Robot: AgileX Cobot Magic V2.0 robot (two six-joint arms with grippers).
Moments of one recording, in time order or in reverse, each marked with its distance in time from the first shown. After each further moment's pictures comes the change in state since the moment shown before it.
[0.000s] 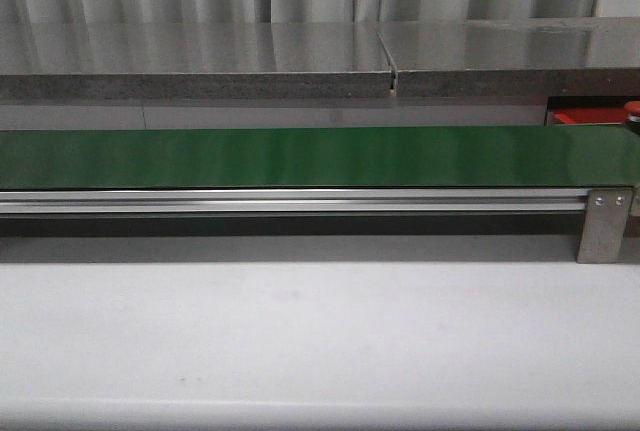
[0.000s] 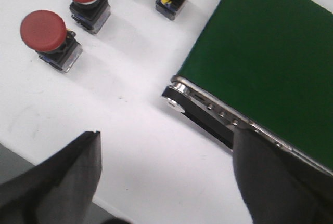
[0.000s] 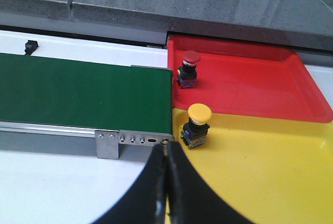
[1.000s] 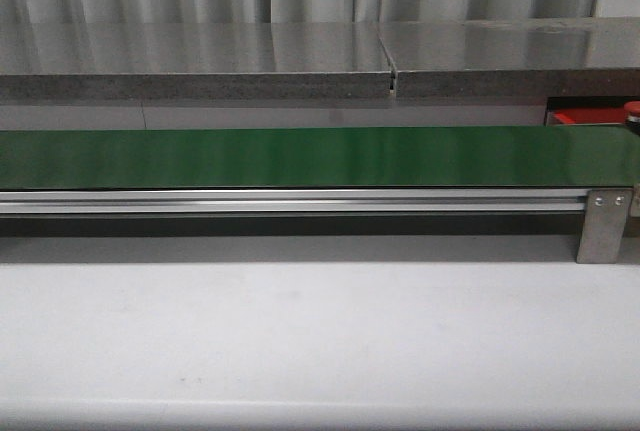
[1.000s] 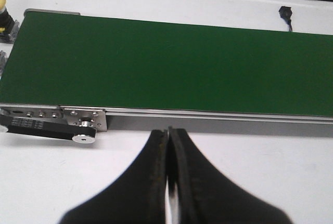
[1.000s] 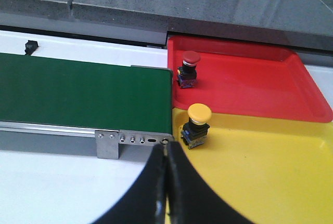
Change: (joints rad) left arm -0.548 -0.485 0.284 0.045 -0.160 -0.023; right arm 0.000 0.000 0.000 0.000 0.000 0.000
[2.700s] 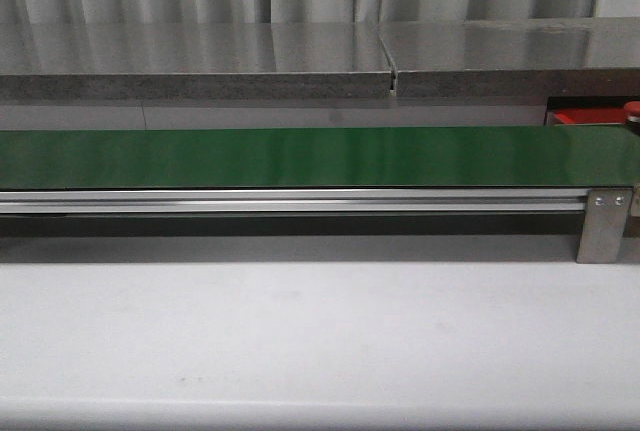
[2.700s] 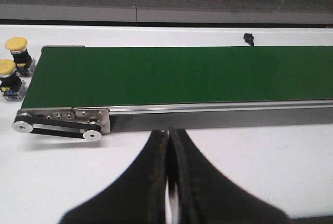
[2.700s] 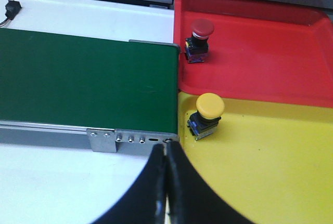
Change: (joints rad) left arm -0.002 -0.532 0.132 -0.002 0.180 0.051; right arm 0.000 0.375 -0.148 0.000 -0.040 0.000
